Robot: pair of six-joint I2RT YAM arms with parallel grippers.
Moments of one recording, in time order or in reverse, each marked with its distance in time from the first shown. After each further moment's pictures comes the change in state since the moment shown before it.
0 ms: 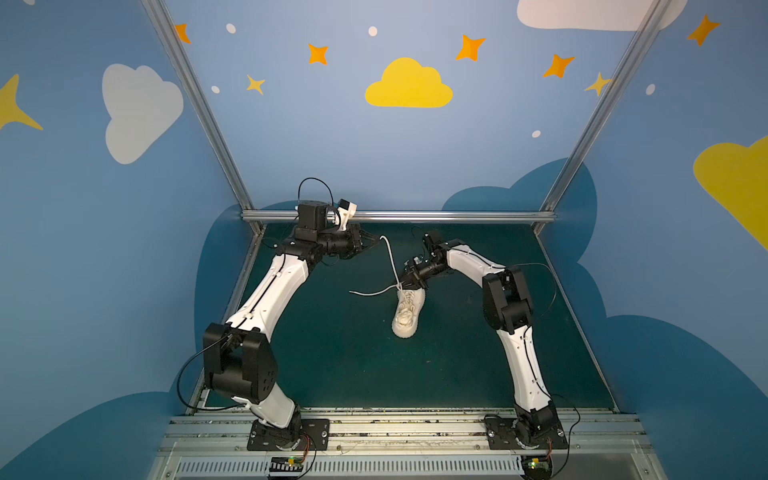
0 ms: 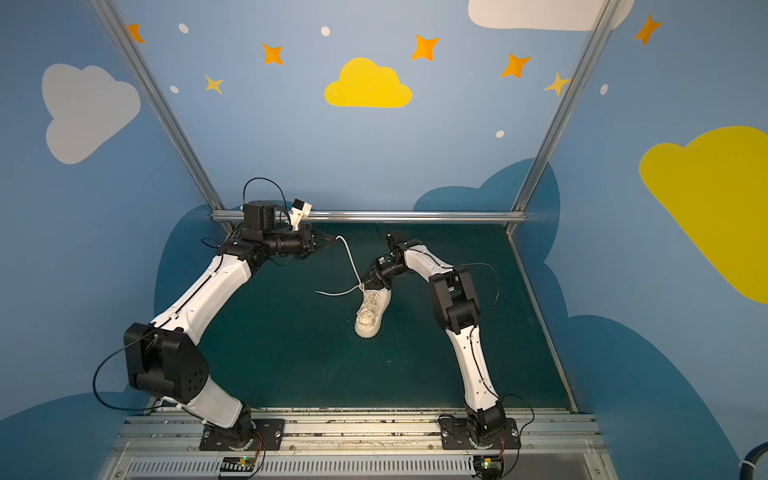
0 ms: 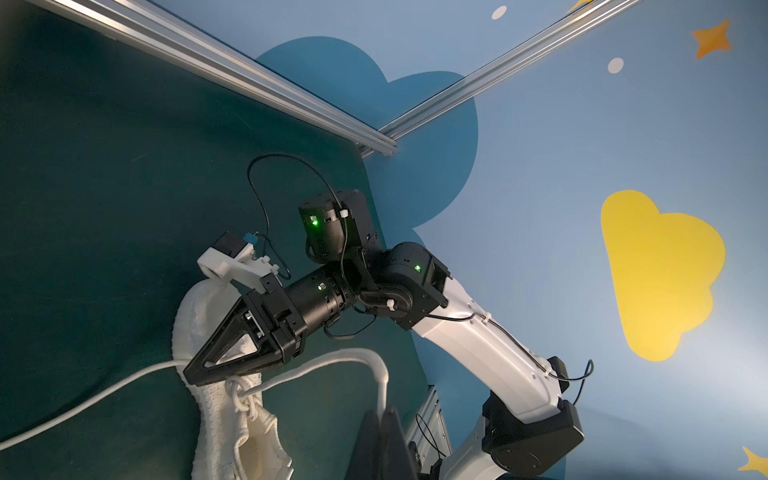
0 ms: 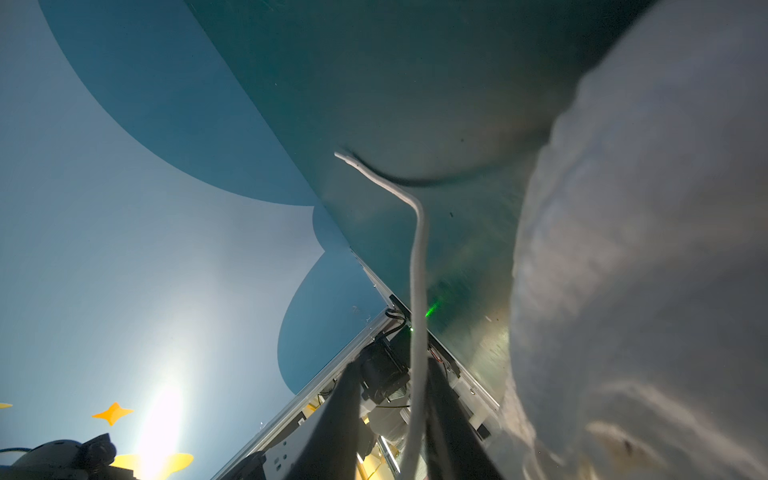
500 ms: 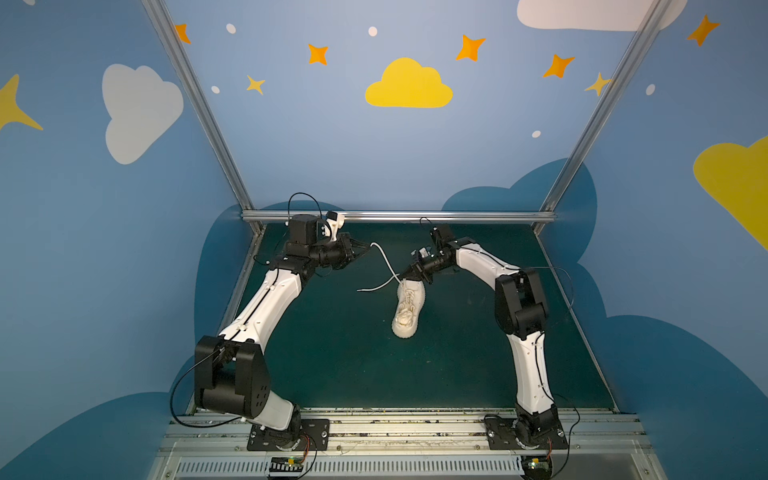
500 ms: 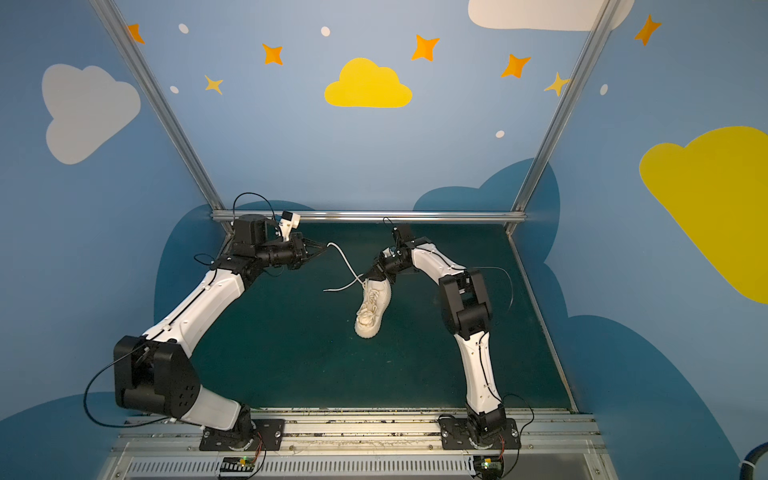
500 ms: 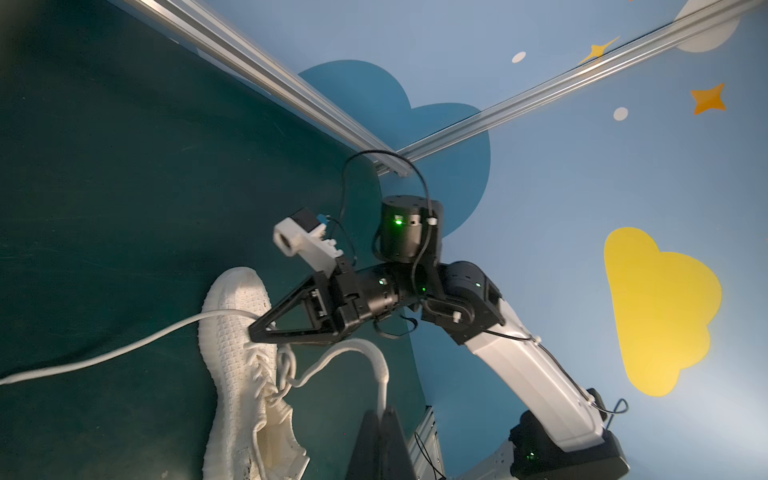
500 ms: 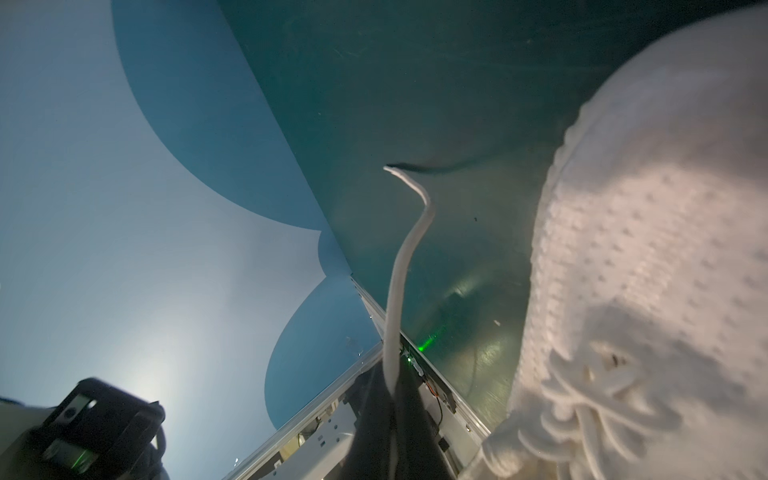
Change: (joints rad) left arm 0.051 -0.100 -0.201 0.143 -0.032 -0.098; right arm -0.033 -0.206 -0.164 0.154 0.105 0.043
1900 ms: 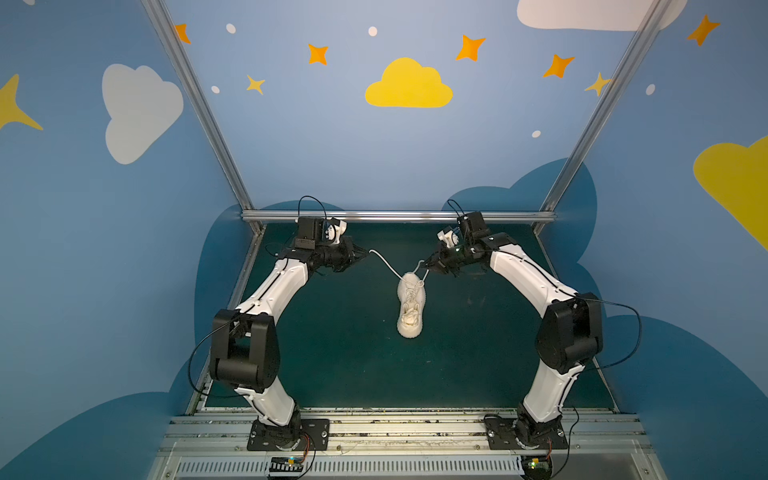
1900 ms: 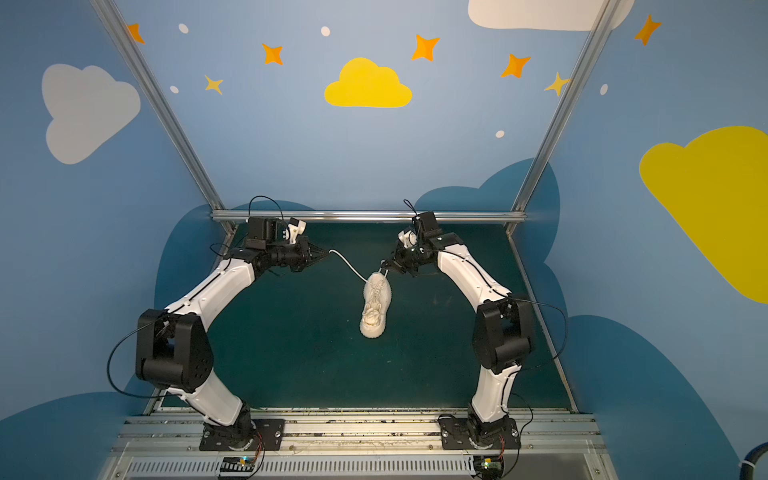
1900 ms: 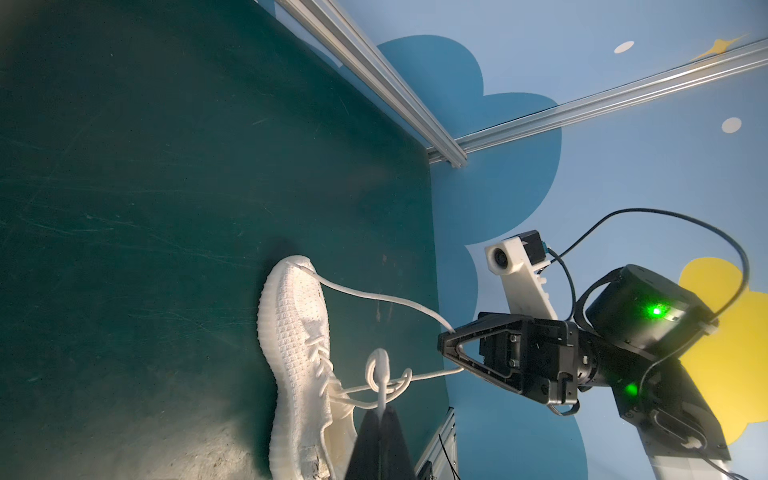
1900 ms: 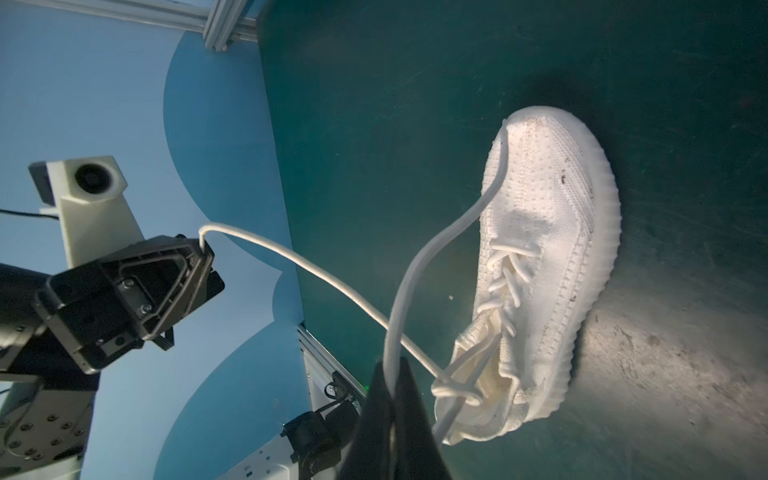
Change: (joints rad) left arm 0.006 0.171 0.084 -0.108 -0.028 0.069; right arm -0.007 -0.373 -0.196 -0.055 0.285 -0.173
